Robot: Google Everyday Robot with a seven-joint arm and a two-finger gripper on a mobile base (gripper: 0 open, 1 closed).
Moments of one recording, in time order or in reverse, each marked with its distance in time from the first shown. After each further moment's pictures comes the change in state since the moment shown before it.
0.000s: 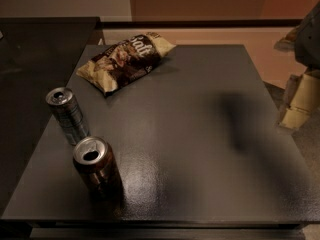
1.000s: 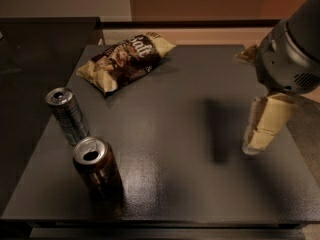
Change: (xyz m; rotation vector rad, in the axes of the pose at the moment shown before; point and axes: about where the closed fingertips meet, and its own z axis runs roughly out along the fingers) arm -0.055 0.040 0.023 -0.043 -0.128 -0.173
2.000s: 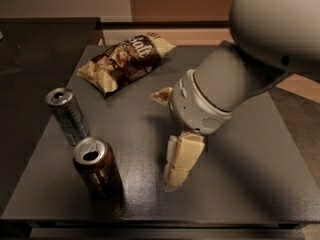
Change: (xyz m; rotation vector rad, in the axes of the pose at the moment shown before) arm -0.127 0.062 0.088 -0.201 -0.323 -0.179
